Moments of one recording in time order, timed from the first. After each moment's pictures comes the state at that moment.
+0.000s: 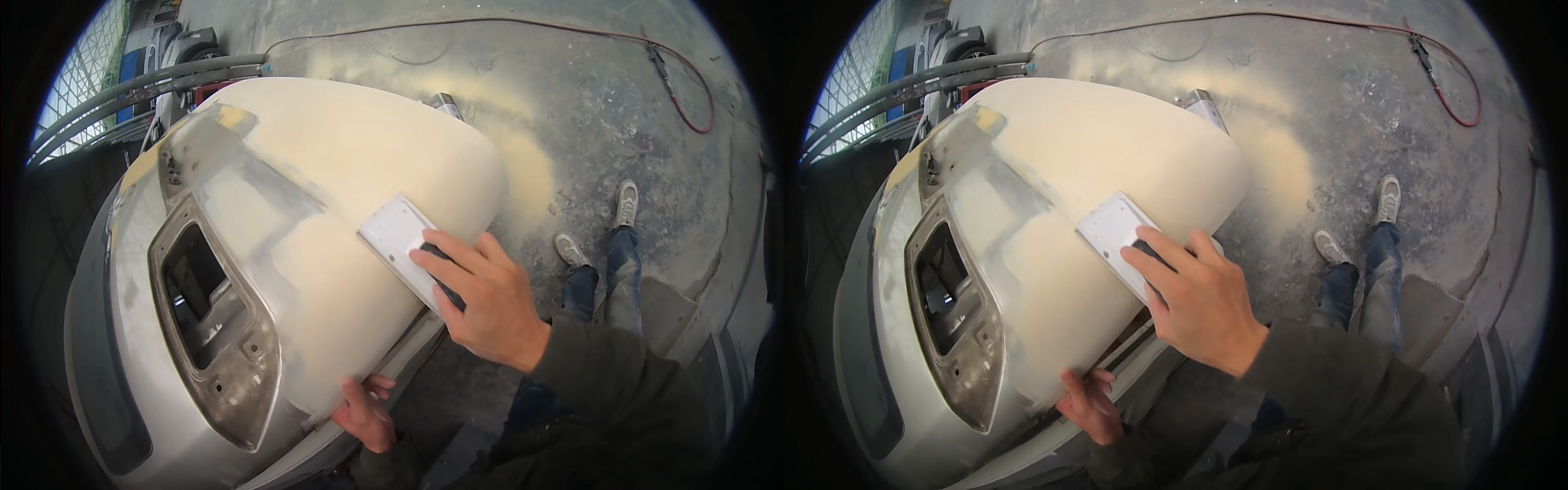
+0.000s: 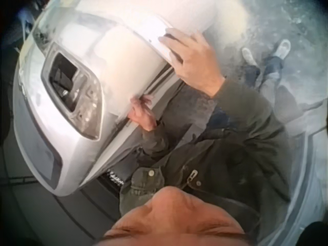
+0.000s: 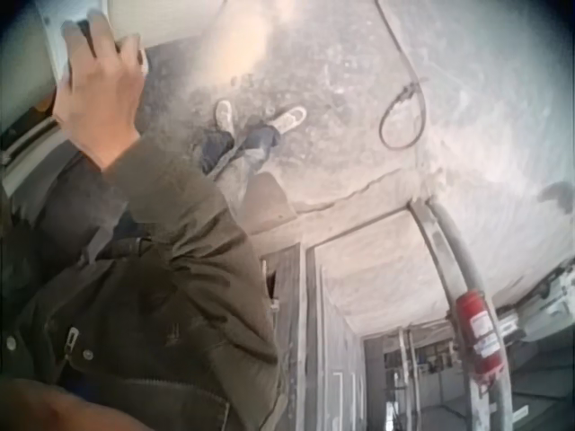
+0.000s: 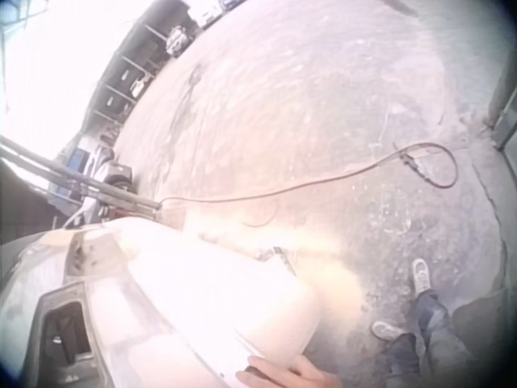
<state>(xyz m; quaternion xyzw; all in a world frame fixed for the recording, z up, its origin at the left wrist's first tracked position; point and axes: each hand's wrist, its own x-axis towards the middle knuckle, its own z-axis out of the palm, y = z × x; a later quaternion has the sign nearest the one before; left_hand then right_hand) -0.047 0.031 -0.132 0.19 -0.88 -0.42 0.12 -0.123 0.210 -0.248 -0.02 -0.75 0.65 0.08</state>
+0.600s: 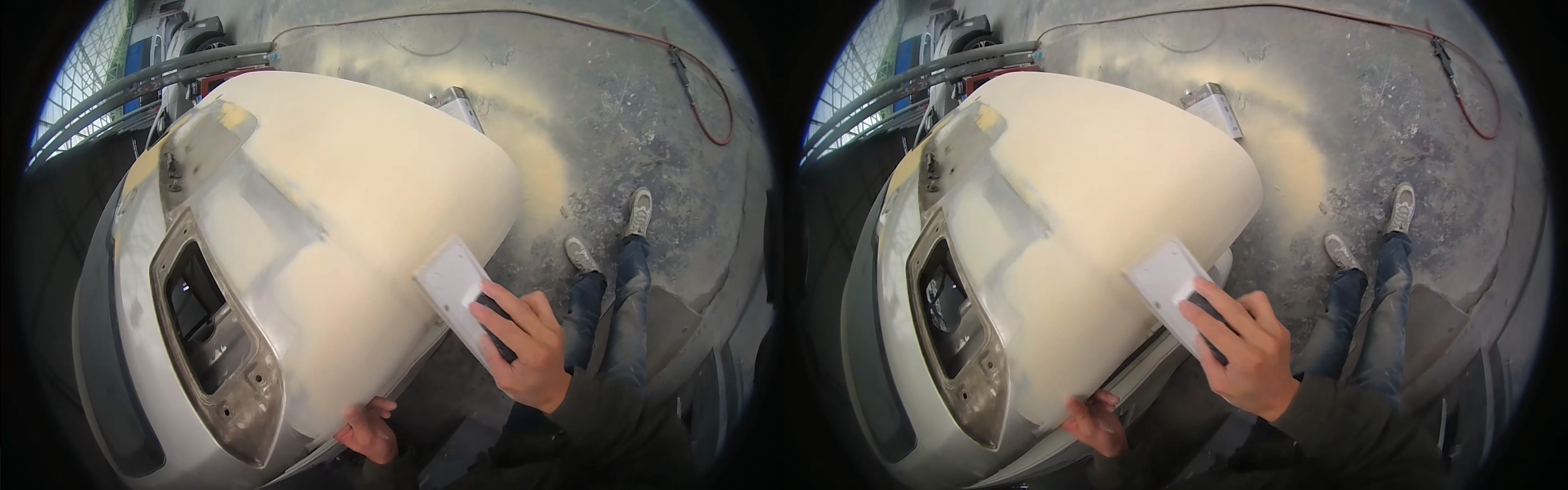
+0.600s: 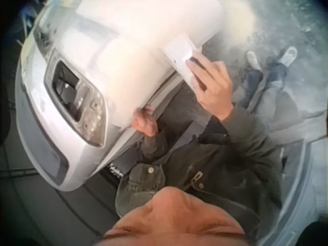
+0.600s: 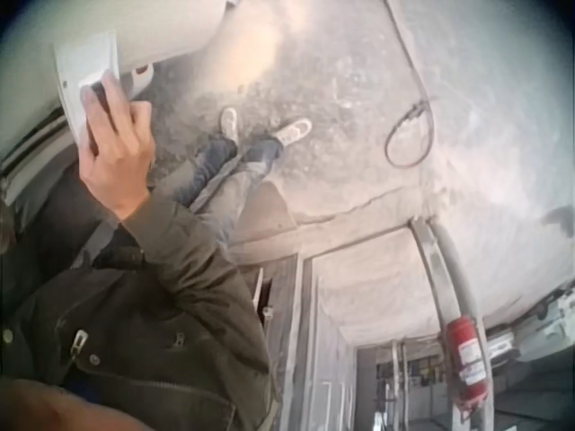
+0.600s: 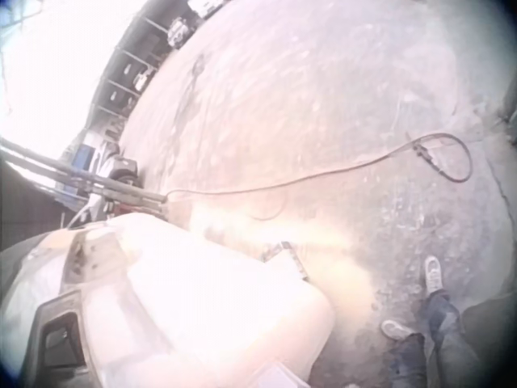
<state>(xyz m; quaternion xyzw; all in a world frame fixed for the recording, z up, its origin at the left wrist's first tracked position) -0.041 0.022 -0.138 0.16 -0.89 -0.41 0.12 -0.084 0.232 -0.276 -0.06 -0.74 0.67 0.07</state>
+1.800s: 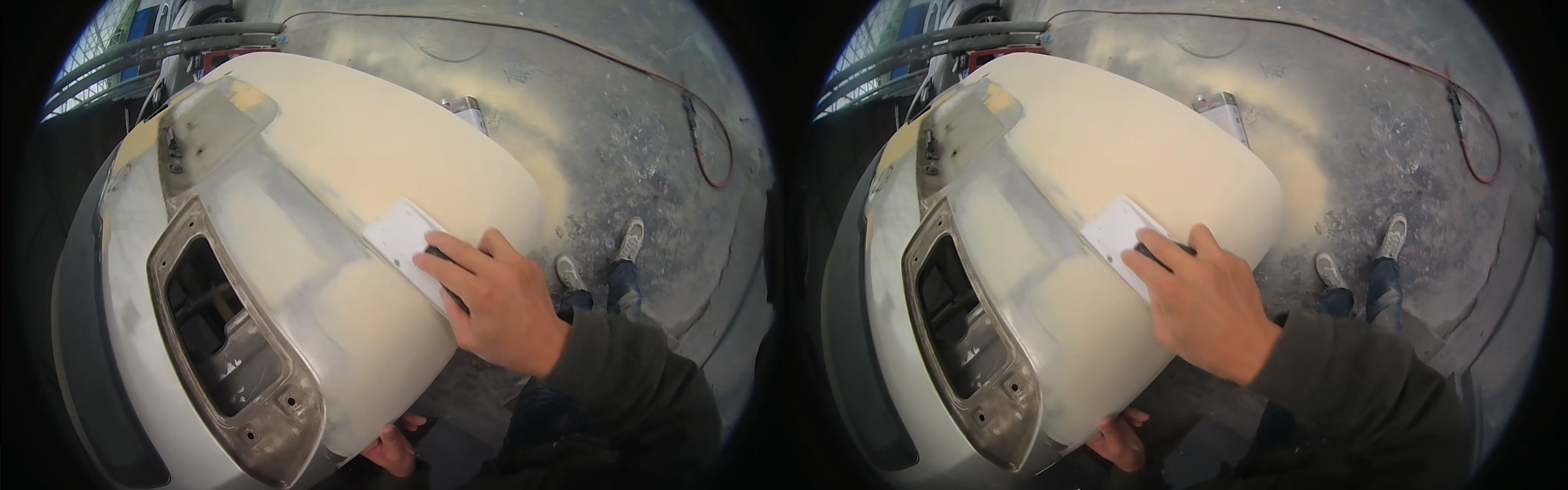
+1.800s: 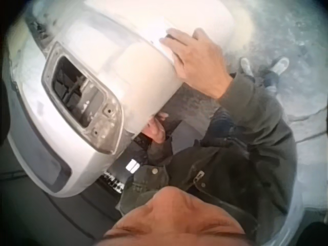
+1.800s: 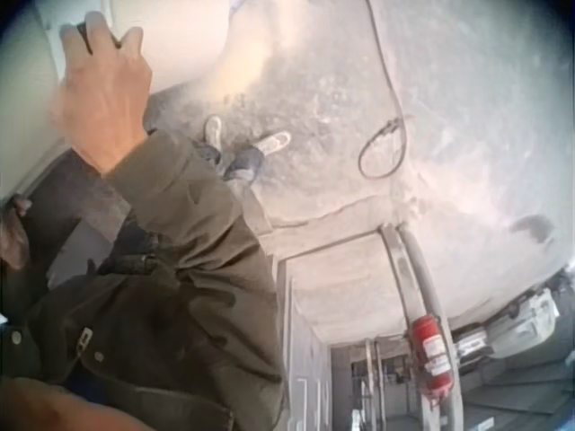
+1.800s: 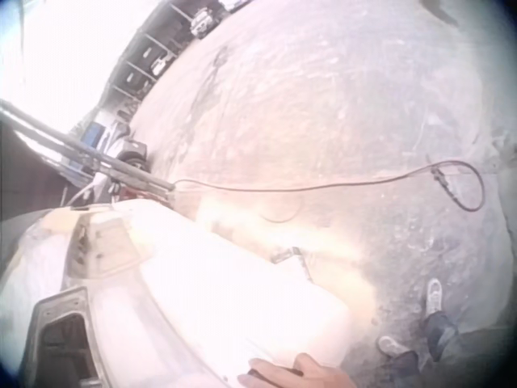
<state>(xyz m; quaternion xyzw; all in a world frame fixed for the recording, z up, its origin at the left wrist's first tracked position) -0.041 0.028 -0.139 0.17 -0.89 -0.42 0.11 -0.221 0.234 -0.231 0.08 -0.79 0.60 -0.01</state>
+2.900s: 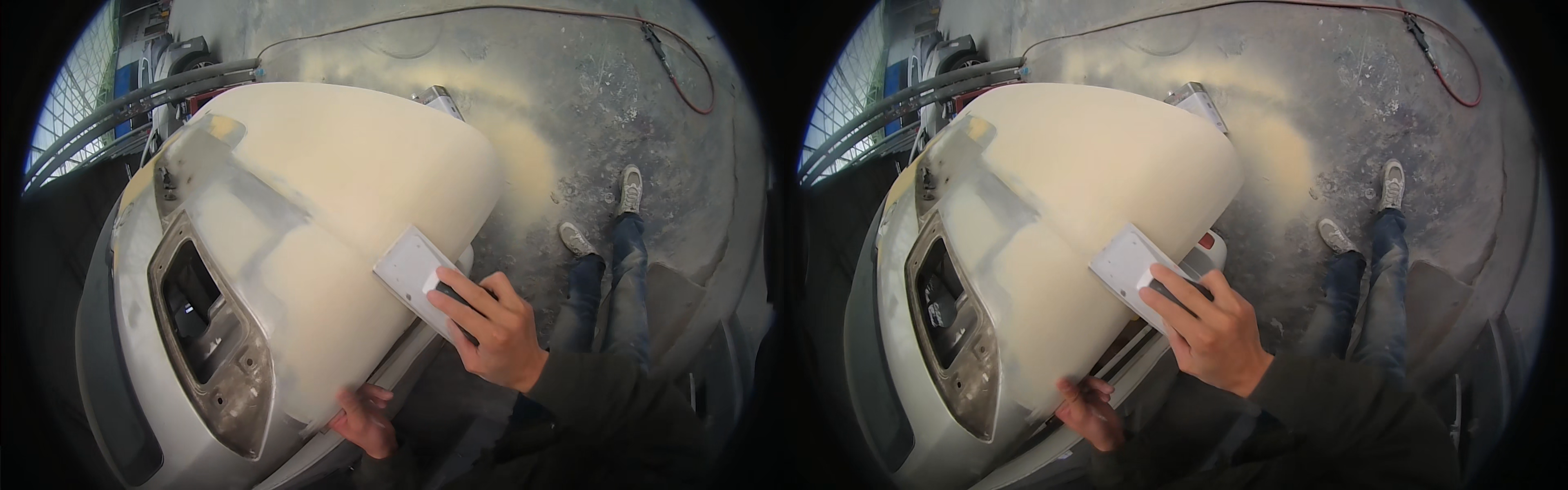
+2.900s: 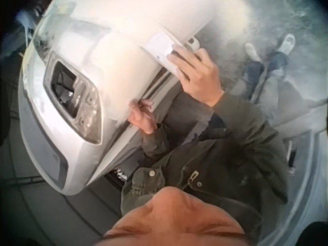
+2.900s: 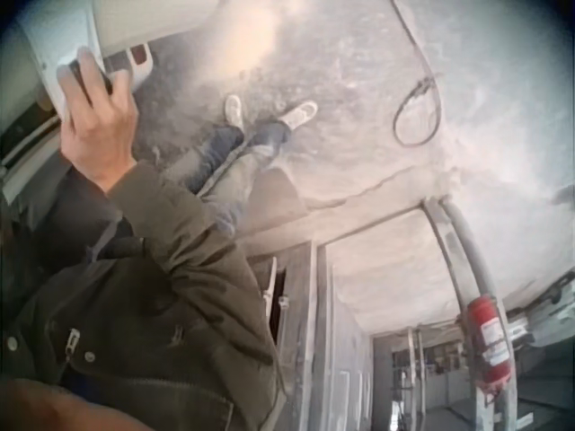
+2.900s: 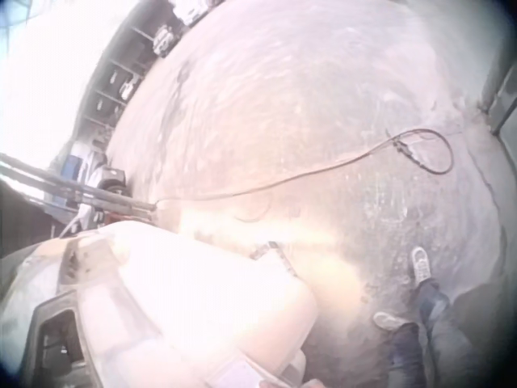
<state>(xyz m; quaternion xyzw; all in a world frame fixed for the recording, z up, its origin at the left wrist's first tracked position) -0.044 0.033 -0.131 0.18 -0.89 -0.39 0.12 -0.073 0.199 -0.271 -0.04 -0.76 0.65 0.10</state>
